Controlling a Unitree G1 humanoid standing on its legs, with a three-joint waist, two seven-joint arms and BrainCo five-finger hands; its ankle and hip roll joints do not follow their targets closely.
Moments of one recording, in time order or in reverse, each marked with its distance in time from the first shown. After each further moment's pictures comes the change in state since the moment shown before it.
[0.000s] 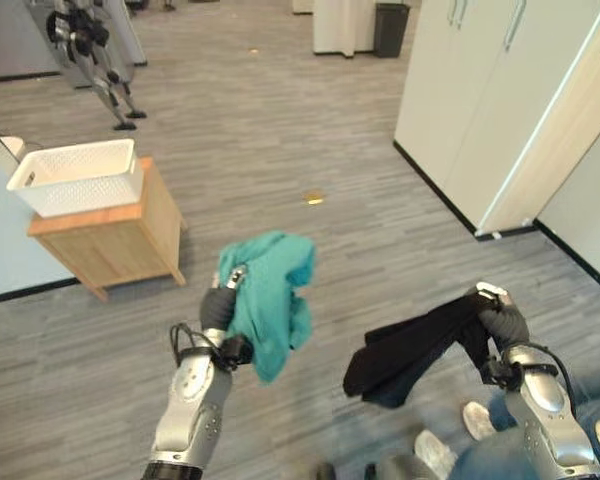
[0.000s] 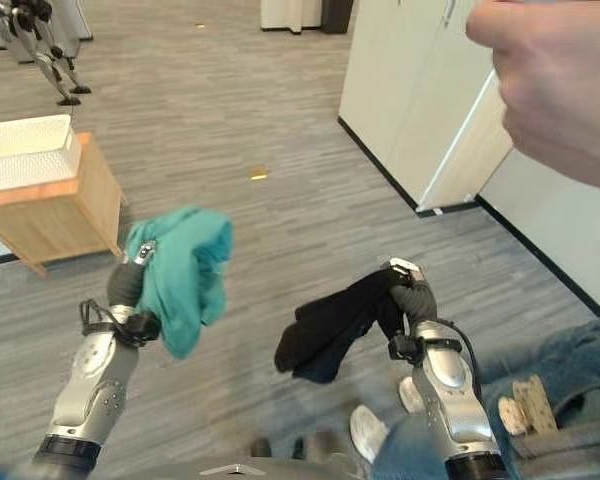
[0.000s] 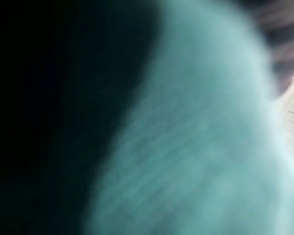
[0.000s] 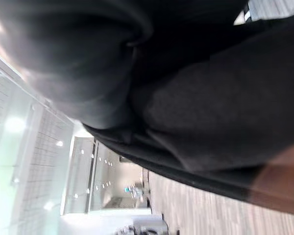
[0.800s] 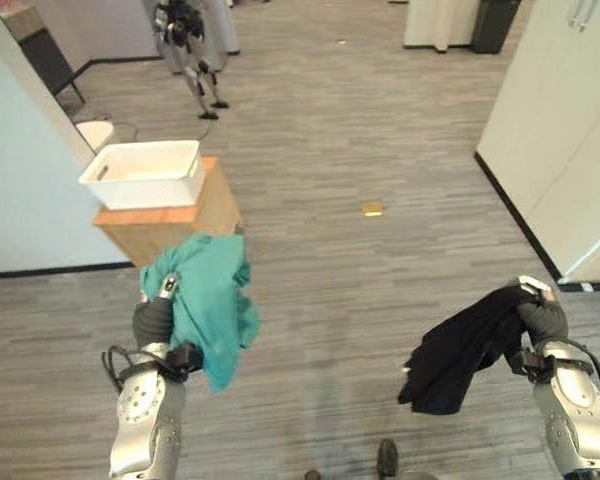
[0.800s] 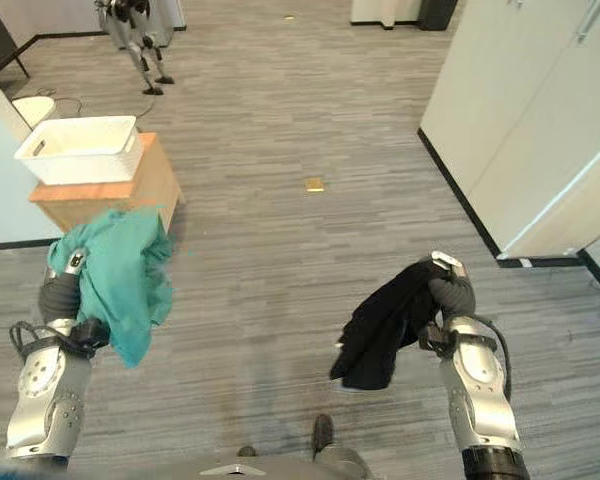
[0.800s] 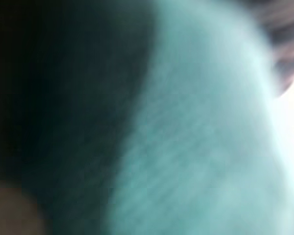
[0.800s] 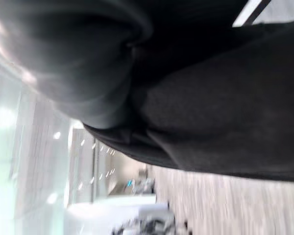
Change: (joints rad) left arm 0.112 0.004 0.358 0.005 0.048 0.011 0.112; right arm -0.100 -0.011 -0.122 0.062 0.046 0.006 0.013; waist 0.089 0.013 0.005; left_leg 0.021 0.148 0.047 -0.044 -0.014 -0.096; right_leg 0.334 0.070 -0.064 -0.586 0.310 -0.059
